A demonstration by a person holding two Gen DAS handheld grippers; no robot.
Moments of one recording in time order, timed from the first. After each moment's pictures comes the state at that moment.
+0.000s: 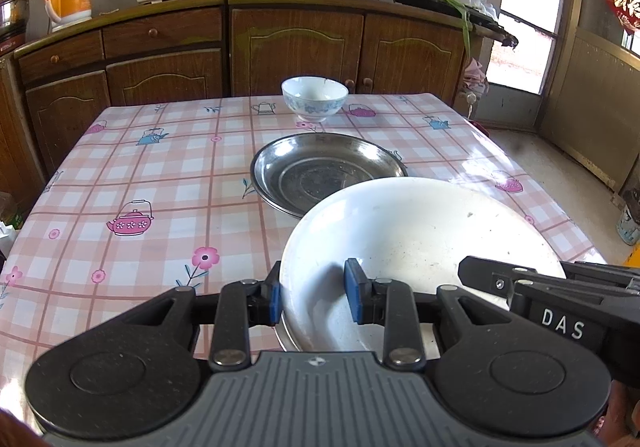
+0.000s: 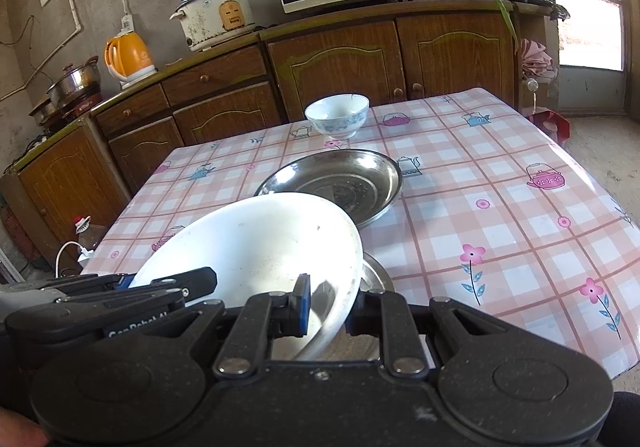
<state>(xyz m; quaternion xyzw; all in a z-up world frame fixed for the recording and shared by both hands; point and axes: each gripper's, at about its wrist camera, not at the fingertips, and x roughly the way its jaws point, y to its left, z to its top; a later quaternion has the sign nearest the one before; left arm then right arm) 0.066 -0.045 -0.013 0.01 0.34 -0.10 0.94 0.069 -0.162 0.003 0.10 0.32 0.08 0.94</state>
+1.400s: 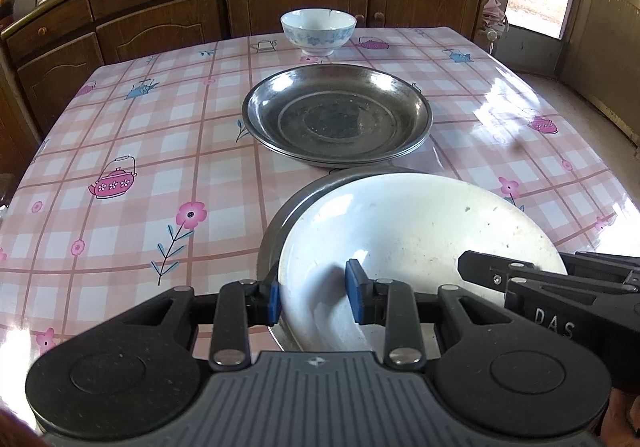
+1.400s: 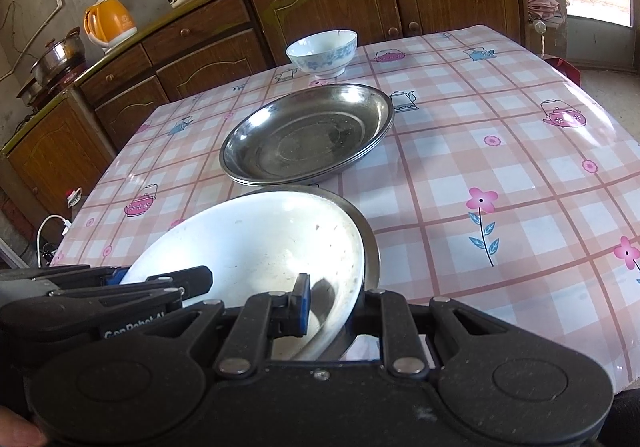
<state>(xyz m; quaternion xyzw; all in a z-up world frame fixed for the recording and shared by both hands) 0.100 -0.063 -0.047 0.05 0.42 -0.08 0.91 0.109 -0.175 -0.049 0.12 0.39 0.09 0.91</state>
